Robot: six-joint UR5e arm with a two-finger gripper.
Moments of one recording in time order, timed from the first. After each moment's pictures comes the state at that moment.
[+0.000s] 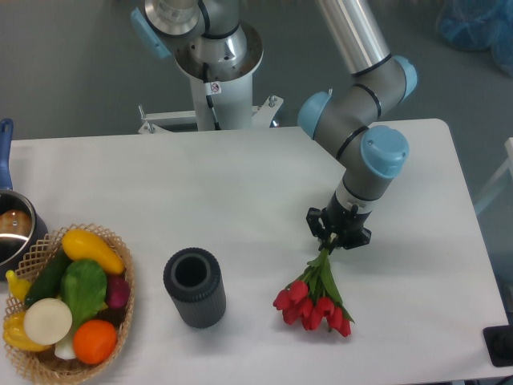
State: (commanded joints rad) arm 2.70 -2.02 -1.74 -0.87 1.31 1.07
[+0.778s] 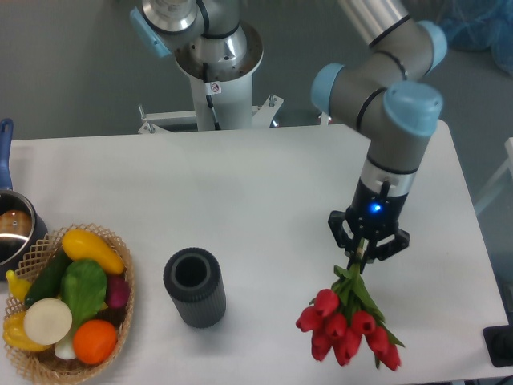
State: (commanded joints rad) arm 2.69 -1.97 -1.47 -0.87 0.97 0.95
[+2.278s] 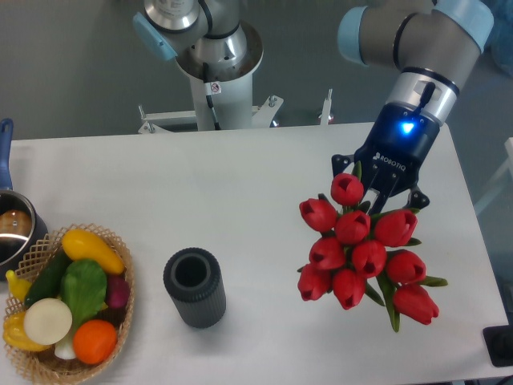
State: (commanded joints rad) arm 2.79 -1.87 -1.50 -0.87 0.50 0.96
